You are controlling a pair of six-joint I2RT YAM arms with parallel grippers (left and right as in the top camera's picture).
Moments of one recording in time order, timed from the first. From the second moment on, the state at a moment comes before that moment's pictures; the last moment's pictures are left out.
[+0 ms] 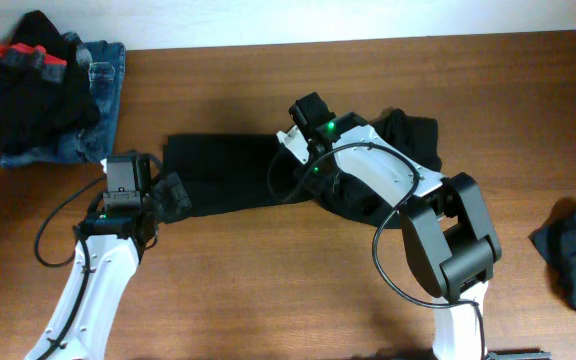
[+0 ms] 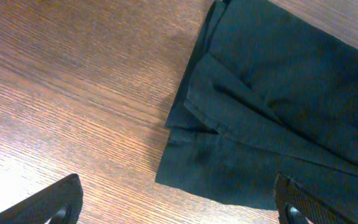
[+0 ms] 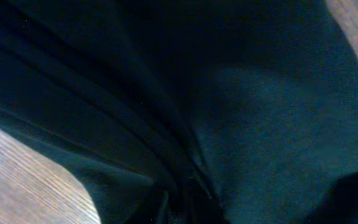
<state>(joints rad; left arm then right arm) -0.01 1.37 0.85 -0.50 -0.12 -0.40 0.47 2.11 1.58 -0.83 -0.01 -0.31</state>
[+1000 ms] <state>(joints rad) -0.01 1.60 0.85 -0.31 0.21 -0.22 0.36 2.11 1.67 -1.01 0.02 0.13</state>
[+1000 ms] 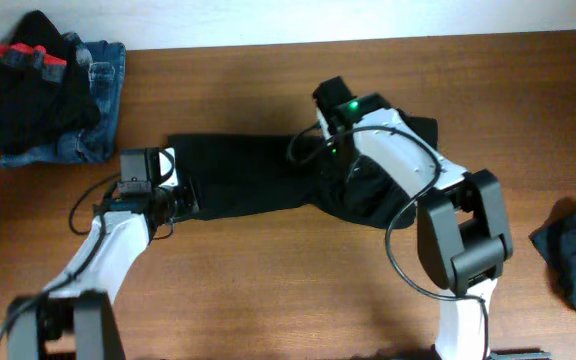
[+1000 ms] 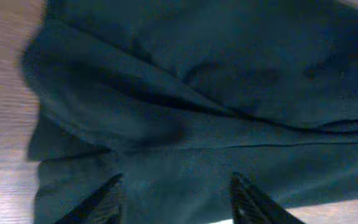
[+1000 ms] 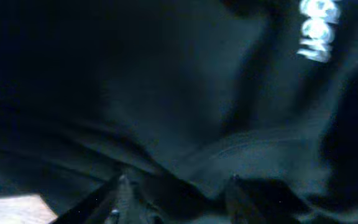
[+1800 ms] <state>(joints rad) -0.01 1.76 0.87 -0.21 0.27 -0.15 0.33 2.11 1.67 -1.11 -0.13 0.15</state>
